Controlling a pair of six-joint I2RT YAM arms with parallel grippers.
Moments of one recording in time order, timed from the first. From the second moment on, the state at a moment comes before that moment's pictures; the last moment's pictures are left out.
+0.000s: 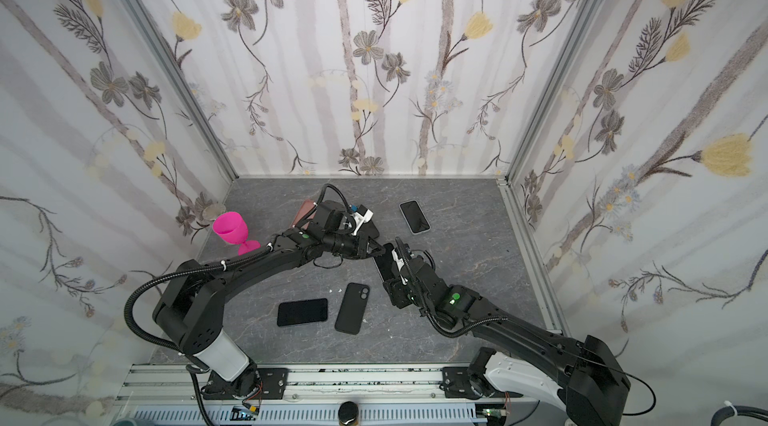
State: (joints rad) left arm -0.64 1.66 1.13 -0.15 0.69 -0.63; right arm 0.89 1.04 0.64 -0.32 0.16 0.38
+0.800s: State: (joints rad) left arm -0.54 1.39 1.00 0.07 0.63 -0.77; right arm 0.88 0.83 0.71 -0.15 0.30 0.50
